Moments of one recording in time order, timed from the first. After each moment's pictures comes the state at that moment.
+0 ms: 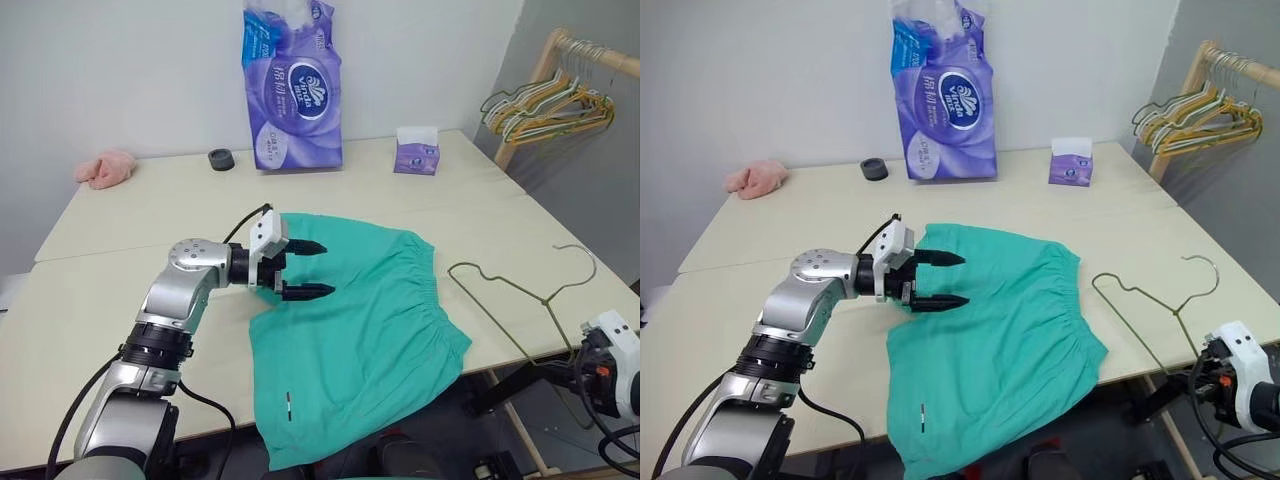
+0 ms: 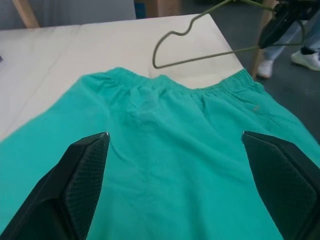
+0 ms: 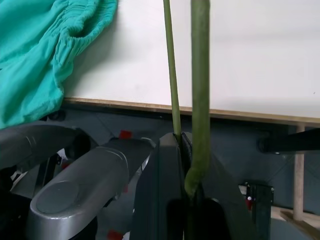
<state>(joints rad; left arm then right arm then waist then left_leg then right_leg) -0.59 0.55 -0.13 0.22 -0.31 0.23 -1.27 0.37 -0.91 -0.54 -0.46 0.64 1.14 0.79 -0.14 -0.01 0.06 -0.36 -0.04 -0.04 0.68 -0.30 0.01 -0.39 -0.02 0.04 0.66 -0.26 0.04</state>
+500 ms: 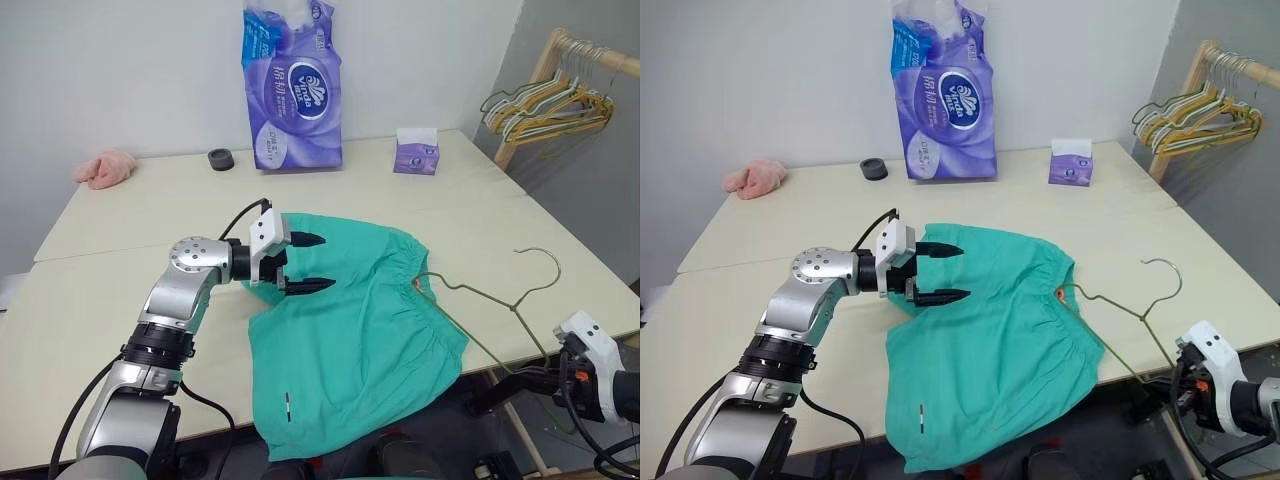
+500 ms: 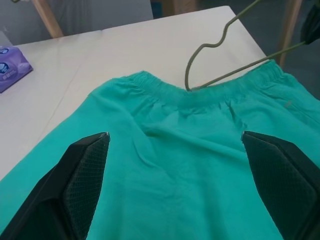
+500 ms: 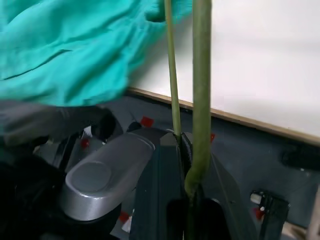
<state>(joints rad) -0.59 0.55 -0.13 0.24 -0.27 0.15 -1.22 0.37 -0.99 -0.47 -0.60 0.70 1.14 0.84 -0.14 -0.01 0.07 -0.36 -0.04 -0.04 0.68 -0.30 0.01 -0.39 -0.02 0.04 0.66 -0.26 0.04</state>
